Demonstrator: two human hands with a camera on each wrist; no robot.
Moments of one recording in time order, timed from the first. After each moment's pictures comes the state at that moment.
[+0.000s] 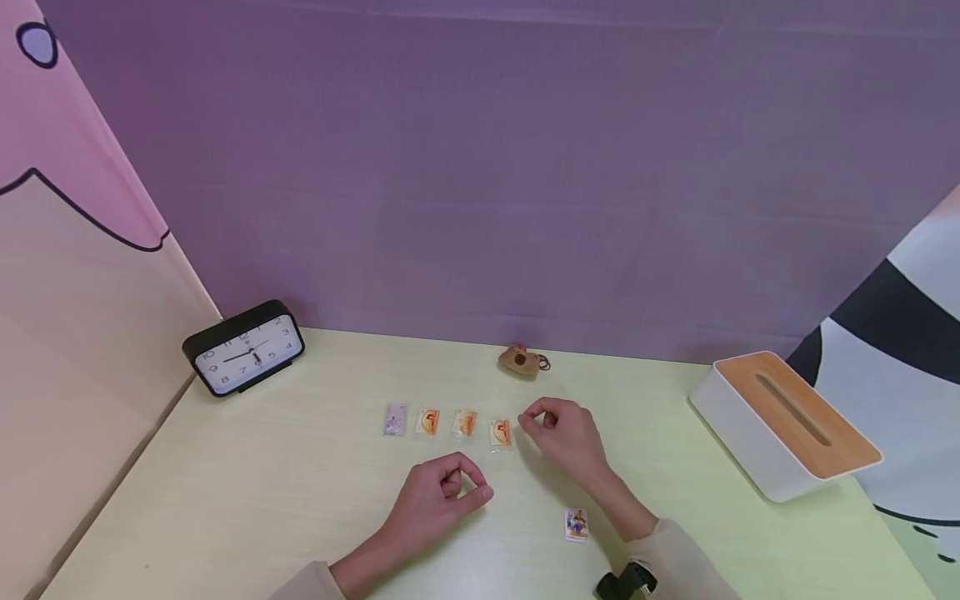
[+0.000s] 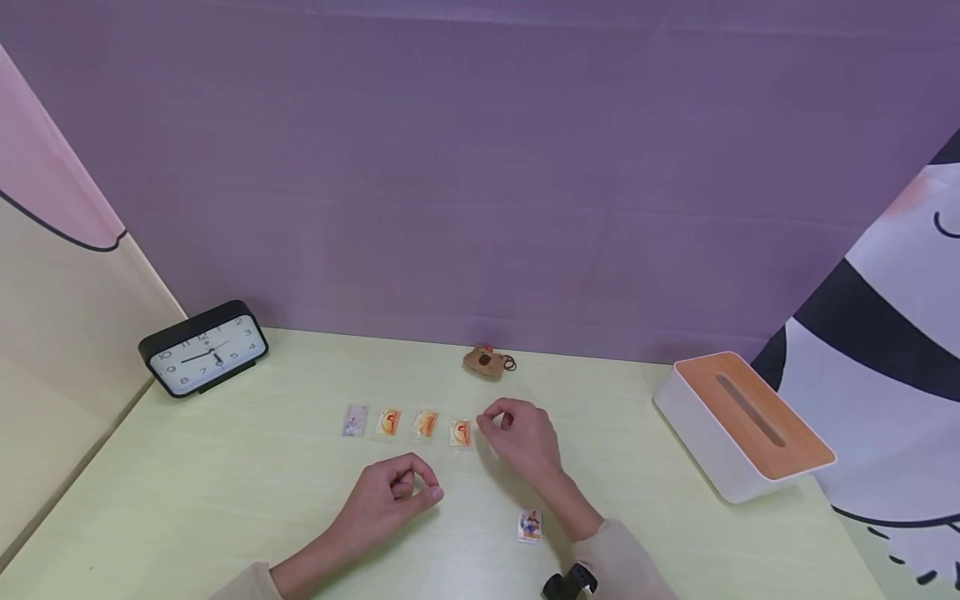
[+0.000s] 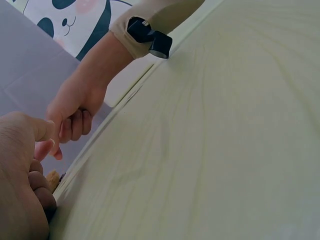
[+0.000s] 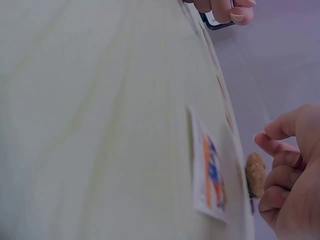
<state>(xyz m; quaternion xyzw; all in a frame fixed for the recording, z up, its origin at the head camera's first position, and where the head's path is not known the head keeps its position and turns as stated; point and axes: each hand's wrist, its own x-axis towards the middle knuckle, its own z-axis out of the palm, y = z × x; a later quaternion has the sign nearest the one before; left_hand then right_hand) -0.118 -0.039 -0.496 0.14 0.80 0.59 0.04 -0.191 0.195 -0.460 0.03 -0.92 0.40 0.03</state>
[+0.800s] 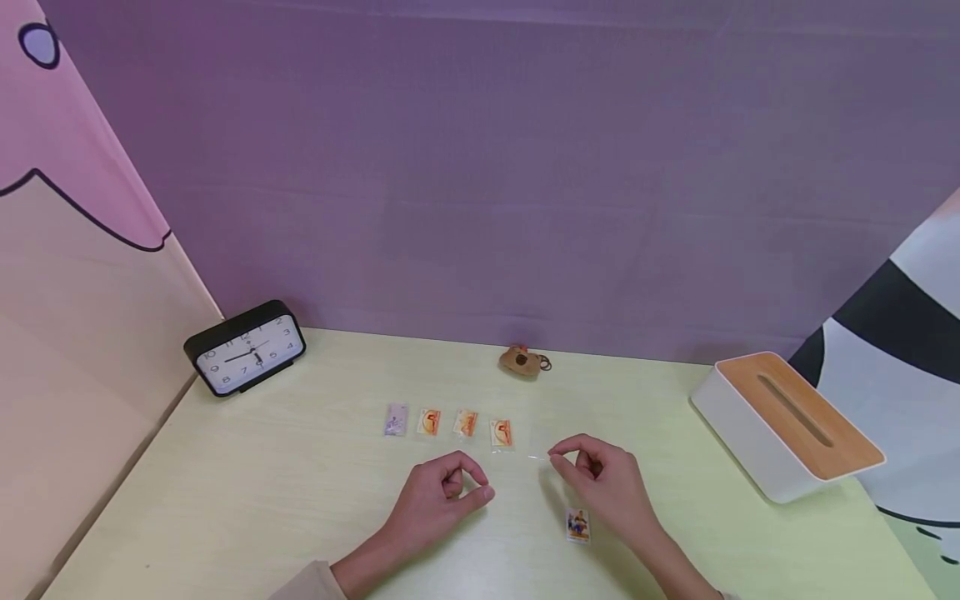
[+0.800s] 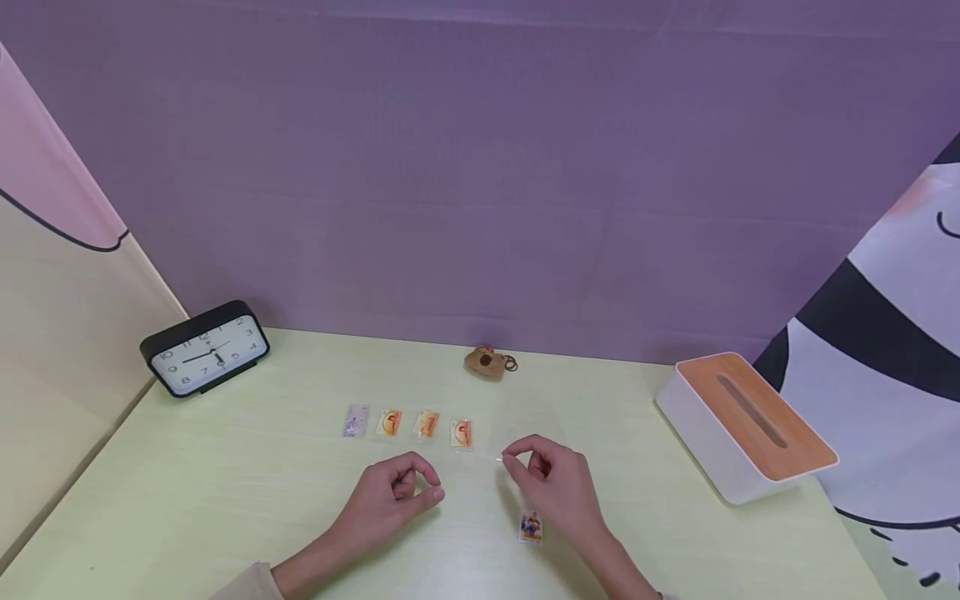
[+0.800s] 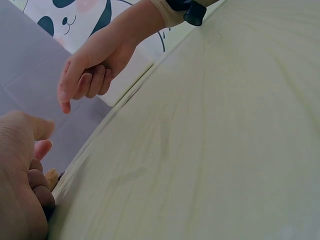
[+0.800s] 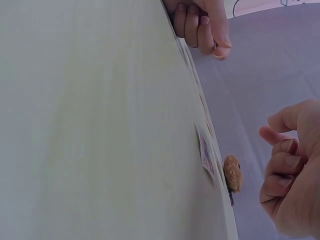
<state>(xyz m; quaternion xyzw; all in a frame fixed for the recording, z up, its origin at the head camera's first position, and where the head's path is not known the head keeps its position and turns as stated) -0.118 -0.039 -0.497 0.13 0.80 0.58 0.04 -0.124 0.228 -0.453 0.09 -0.87 0.47 0.09</state>
